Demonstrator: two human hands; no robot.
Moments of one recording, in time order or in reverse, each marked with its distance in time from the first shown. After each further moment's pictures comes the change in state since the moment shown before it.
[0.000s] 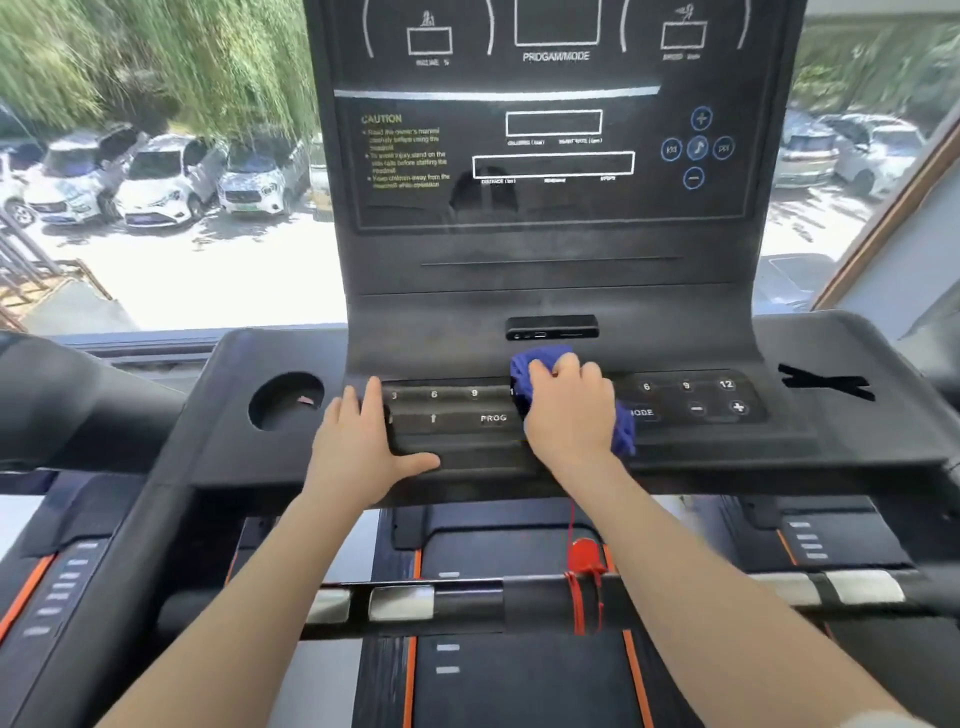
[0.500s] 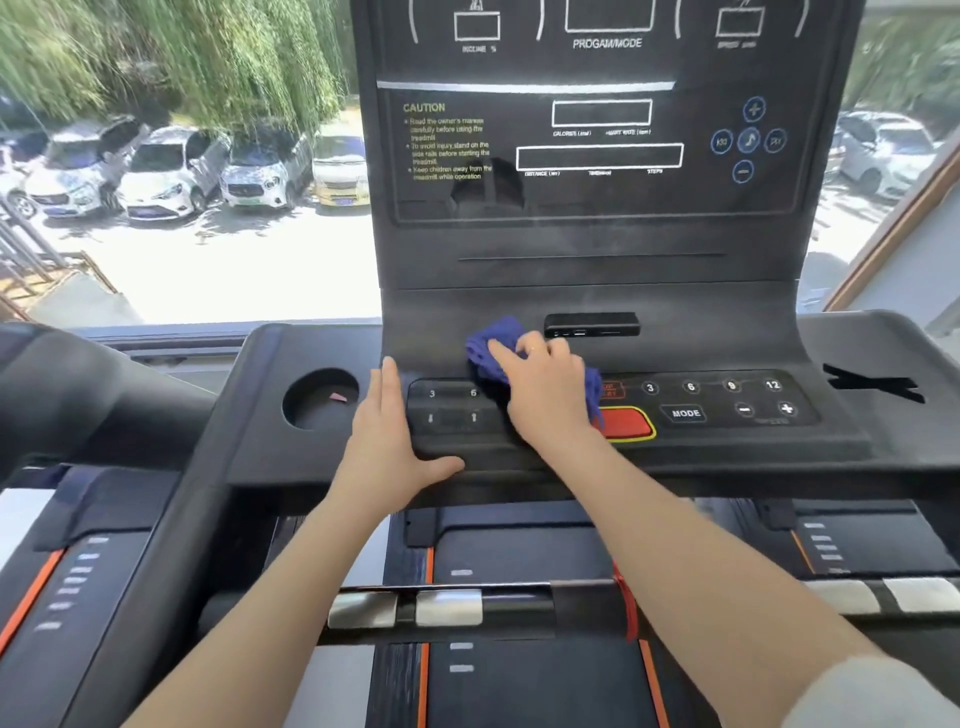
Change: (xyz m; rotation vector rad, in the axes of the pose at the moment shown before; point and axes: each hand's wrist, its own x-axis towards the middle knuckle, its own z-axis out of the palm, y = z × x) left_hand 0.001 -0.026 0.002 -0.386 0.038 0.085; right_hand 0.025 -0.054 0.015 0.079 0.054 -0.200
